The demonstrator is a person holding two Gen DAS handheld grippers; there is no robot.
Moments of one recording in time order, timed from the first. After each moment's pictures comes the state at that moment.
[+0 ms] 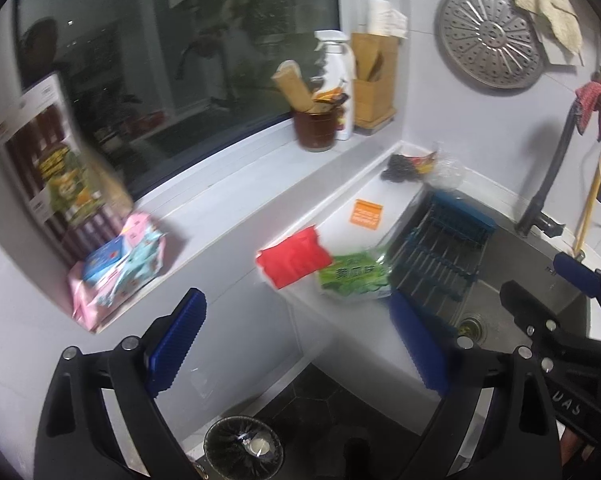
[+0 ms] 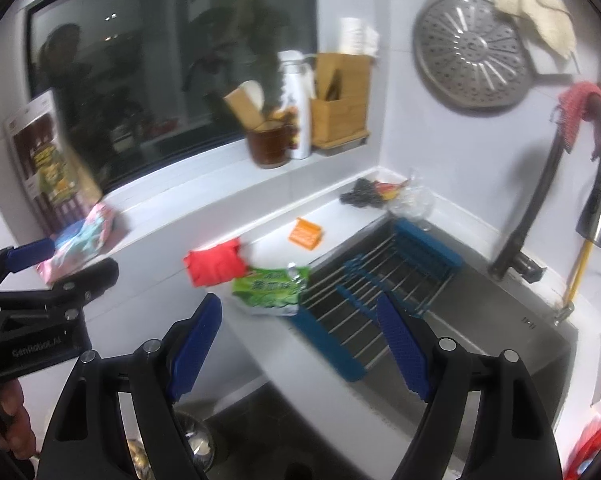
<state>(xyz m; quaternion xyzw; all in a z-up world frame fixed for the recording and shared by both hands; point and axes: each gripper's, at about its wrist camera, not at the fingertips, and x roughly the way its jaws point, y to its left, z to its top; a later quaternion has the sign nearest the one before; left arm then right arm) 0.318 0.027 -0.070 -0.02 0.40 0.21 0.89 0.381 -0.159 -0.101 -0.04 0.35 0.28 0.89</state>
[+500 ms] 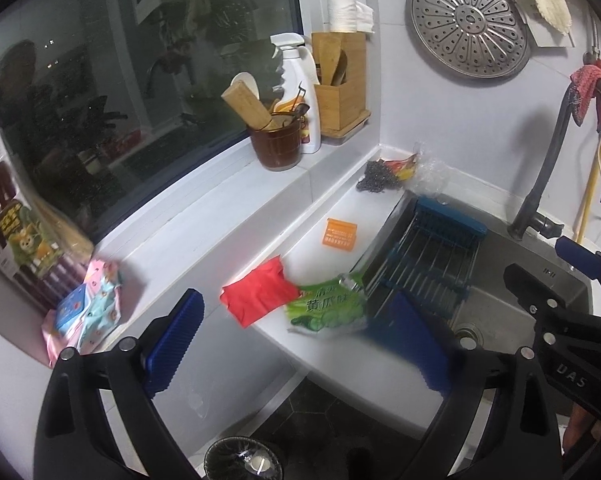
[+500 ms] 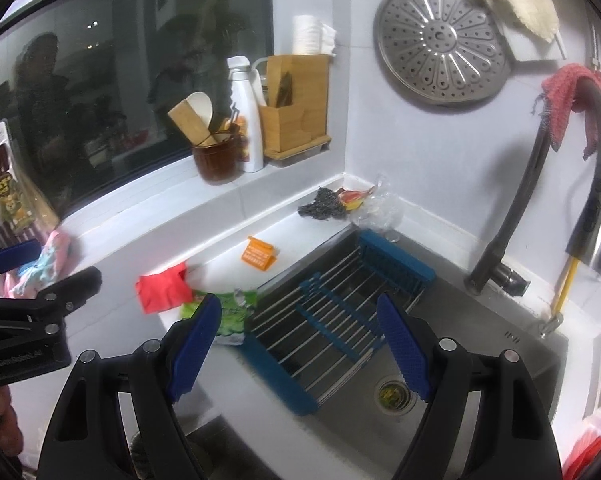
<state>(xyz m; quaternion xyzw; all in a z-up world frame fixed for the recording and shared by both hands) 0.390 0.003 -0.074 0.01 0.40 0.19 0.90 0.456 -0.184 -0.115 -0.04 0.35 0.25 0.90</state>
